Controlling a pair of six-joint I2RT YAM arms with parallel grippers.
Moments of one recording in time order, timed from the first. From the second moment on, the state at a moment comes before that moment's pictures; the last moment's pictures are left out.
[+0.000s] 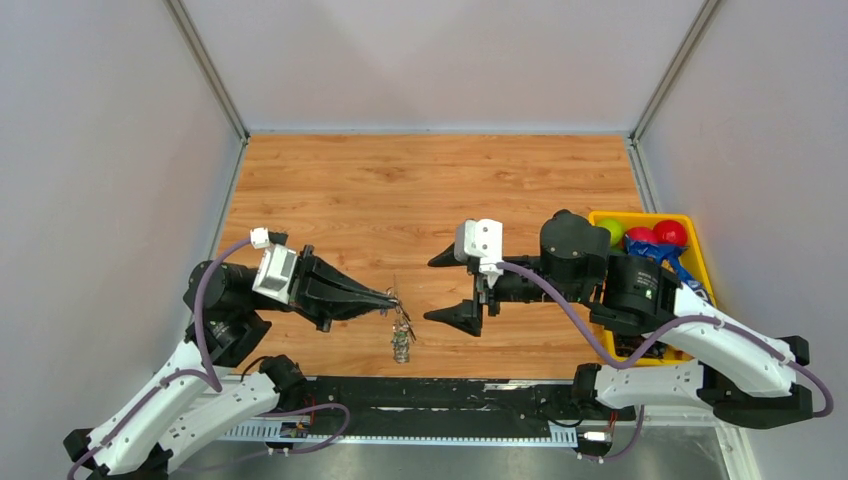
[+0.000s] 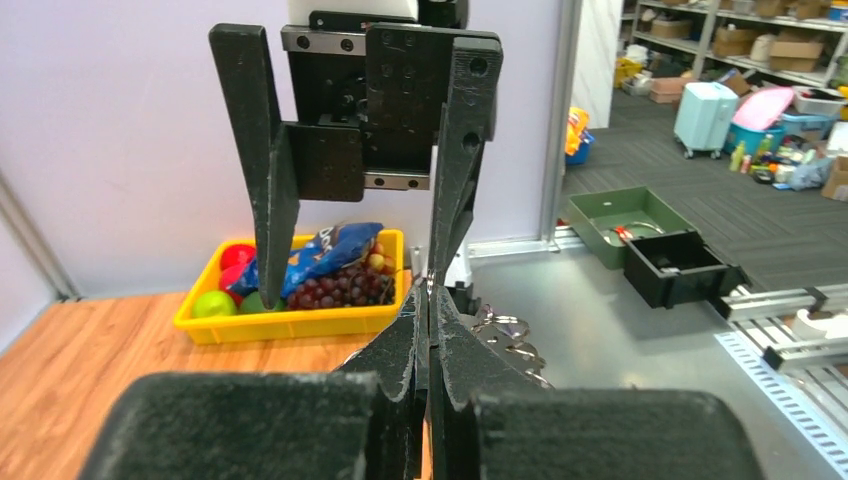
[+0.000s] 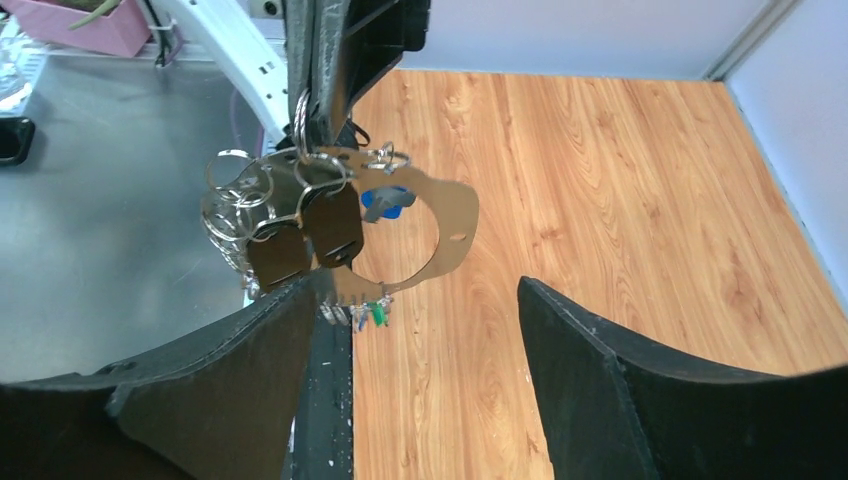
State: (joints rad) left arm -0.76 0.60 0.84 0.25 0.86 -0.33; right arm 1.22 1.05 1.46 -0.61 -0.22 -0.17
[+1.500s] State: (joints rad) left arm -0.76 0.74 1.04 -0.08 0.89 -0.23; right arm 1.22 0.95 1.38 -0.55 -0.09 -0.20
